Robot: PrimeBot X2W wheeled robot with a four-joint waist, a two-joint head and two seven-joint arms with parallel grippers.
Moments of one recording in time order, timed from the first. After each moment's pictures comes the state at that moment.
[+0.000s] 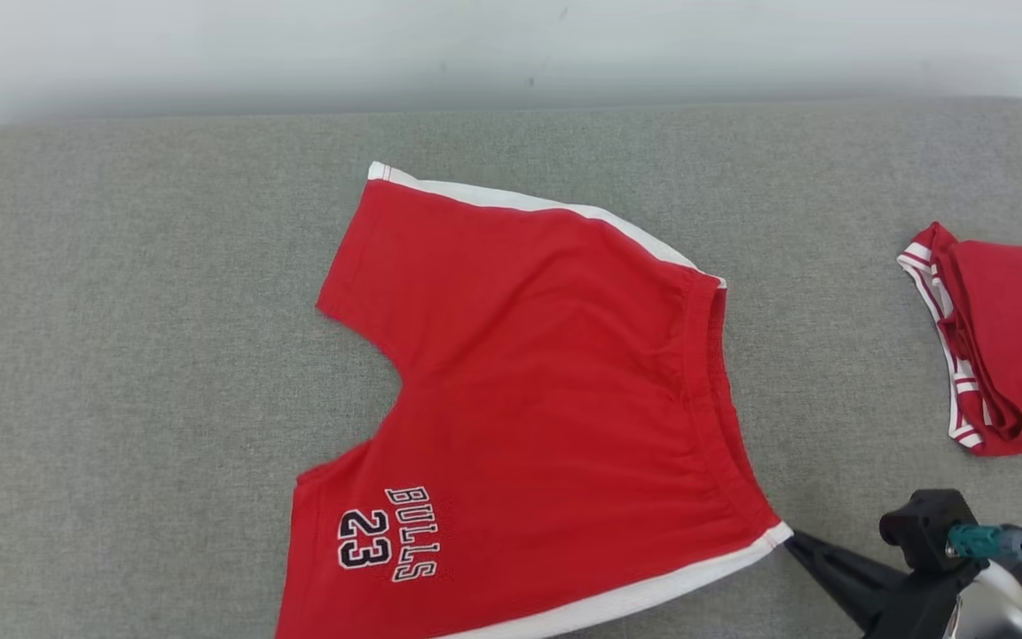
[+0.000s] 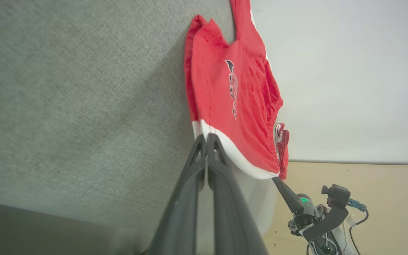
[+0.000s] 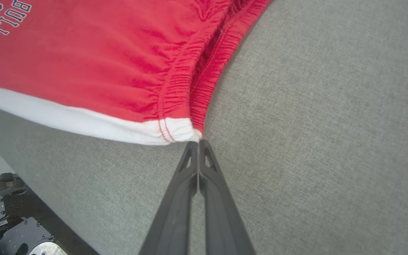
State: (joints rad) left arm 0.39 0.43 -0.30 -0.26 -1.43 -0.13 -0.07; right arm -0.12 -0.74 0.54 0.00 0.64 0.13 0.23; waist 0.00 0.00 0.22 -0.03
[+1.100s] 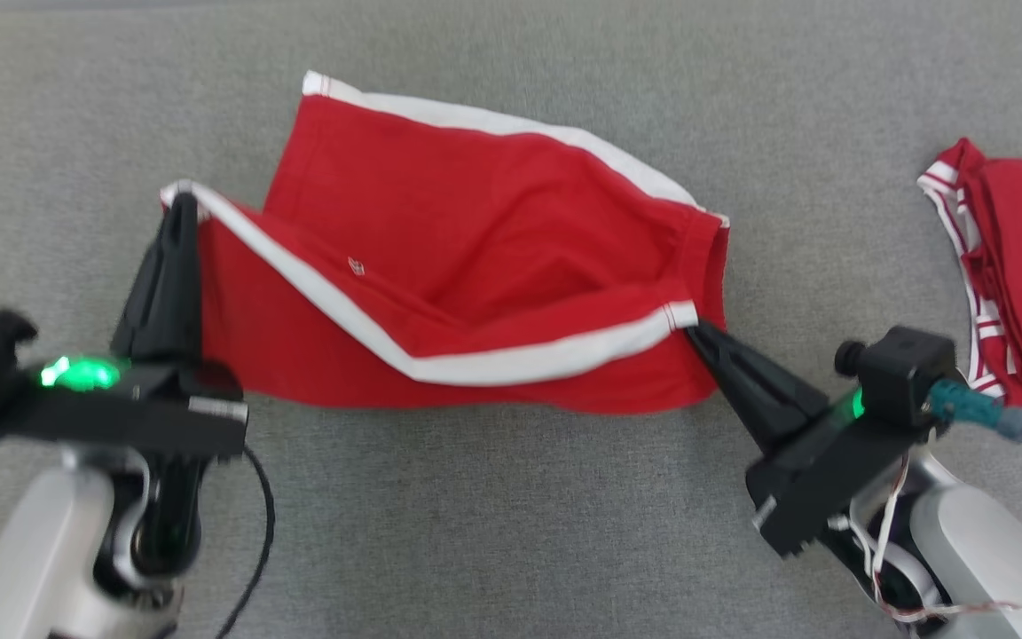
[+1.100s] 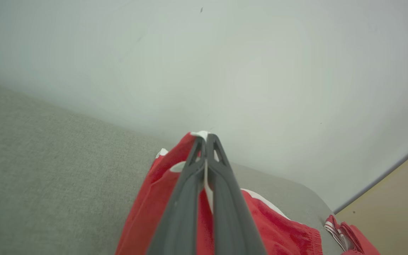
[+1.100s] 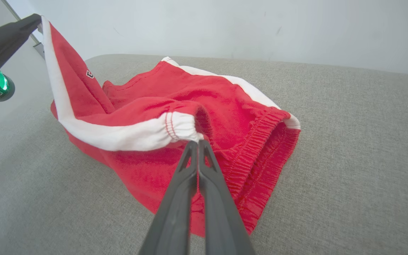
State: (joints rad) left arm -0.47 0.38 -0.29 0.02 -0.96 -0.03 -0.21; right arm -0.38 -0.48 0.47 -0.05 0.59 0.13 0.12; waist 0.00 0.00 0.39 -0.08
